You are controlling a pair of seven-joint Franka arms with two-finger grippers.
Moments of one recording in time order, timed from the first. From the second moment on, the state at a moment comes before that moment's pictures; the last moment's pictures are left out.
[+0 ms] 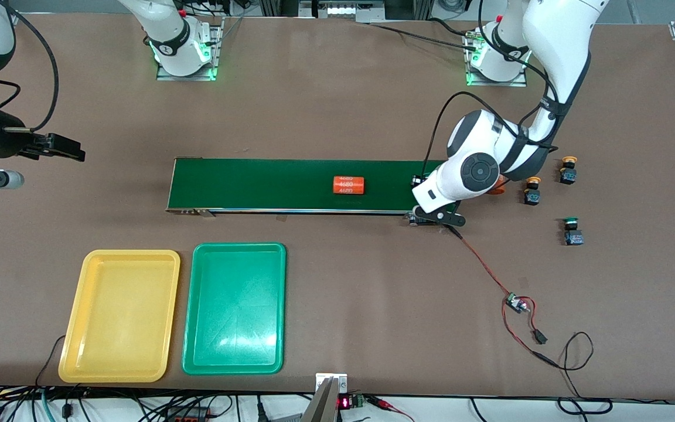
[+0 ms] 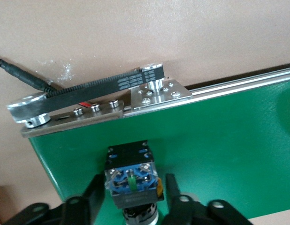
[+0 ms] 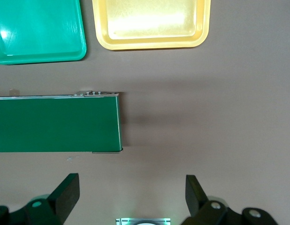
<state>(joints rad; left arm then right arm) -0.20 0.45 -0.26 -1.93 -0.08 2.14 -0.21 -0.06 0.11 0.03 -1.62 0.01 1.55 0.01</state>
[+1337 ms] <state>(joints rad) 0.09 0.36 -0.13 -1.91 0.06 2.10 -0.20 -0.02 -0.04 0.04 -1.90 0.11 1.72 0.03</state>
